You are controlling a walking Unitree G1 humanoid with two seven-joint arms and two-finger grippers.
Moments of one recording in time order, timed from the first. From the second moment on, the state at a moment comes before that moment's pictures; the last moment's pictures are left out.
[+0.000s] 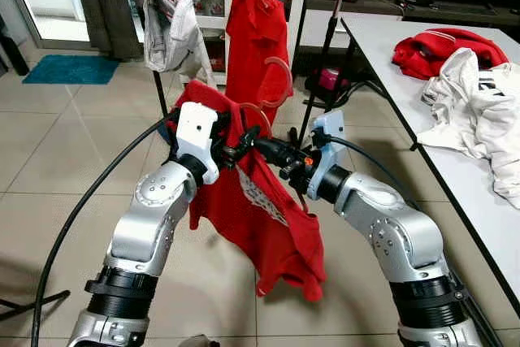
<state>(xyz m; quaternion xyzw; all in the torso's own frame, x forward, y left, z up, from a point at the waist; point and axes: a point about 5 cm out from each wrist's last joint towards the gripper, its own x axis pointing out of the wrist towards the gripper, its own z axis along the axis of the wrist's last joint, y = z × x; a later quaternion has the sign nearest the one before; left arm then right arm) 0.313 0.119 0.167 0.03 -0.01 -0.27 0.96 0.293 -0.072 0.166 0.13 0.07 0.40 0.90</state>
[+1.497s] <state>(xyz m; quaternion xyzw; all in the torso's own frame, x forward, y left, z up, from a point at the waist) 0.299 0.124 0.165 0.05 -0.03 -0.22 0.97 0.293 -0.072 0.166 0.13 0.07 0.41 0.90</state>
